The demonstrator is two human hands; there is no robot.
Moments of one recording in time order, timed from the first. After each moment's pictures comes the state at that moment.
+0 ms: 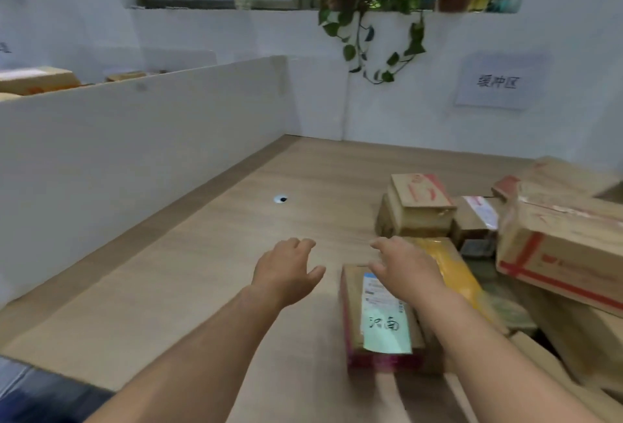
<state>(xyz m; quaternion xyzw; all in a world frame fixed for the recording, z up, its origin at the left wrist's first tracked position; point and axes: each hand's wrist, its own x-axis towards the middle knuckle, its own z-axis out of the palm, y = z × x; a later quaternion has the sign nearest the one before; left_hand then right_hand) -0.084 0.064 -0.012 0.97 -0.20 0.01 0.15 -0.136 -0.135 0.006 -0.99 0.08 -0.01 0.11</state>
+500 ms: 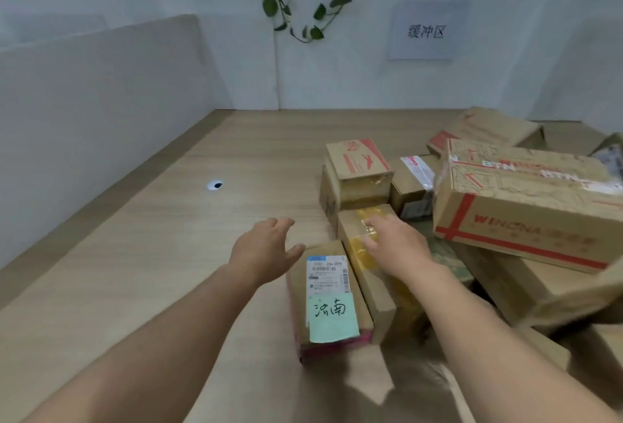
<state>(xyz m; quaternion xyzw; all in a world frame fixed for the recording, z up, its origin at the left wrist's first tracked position) -0.045 -0.016 -0.027 0.95 -0.27 -0.03 0.11 -0.138 -0.217 -0.017 -0.97 0.21 -0.01 0.15</state>
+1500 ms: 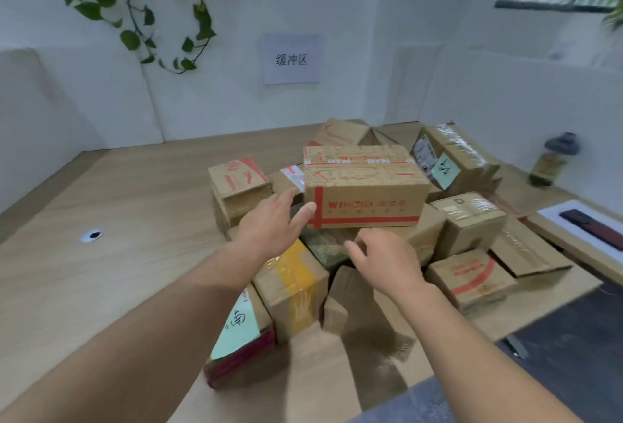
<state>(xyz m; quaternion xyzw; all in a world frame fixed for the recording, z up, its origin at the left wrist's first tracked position) -0.132 -0.161 0.041 0.87 -0.44 -0.01 0.22 -0.291 -0.270 0.013 -0.93 0.34 -0.13 0.09</state>
